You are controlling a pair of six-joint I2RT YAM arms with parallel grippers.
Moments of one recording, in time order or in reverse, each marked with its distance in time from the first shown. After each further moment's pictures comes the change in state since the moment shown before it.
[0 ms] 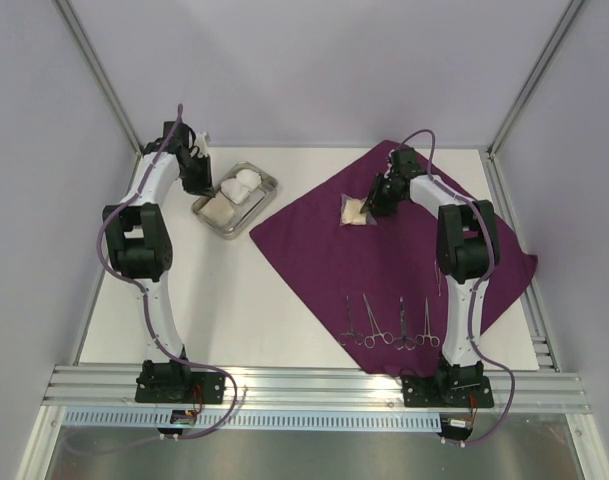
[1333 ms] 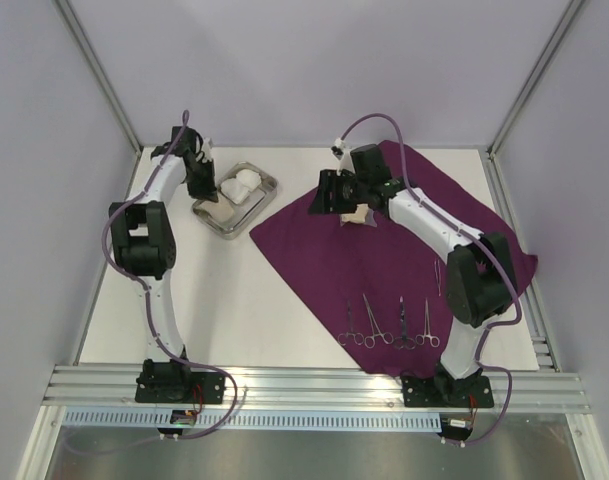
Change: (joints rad) left arm -0.017 0.019 -0.015 0.018 -0.033 -0.087; right arm 0.307 -0.376 -0.174 0.120 -0.107 -0.110
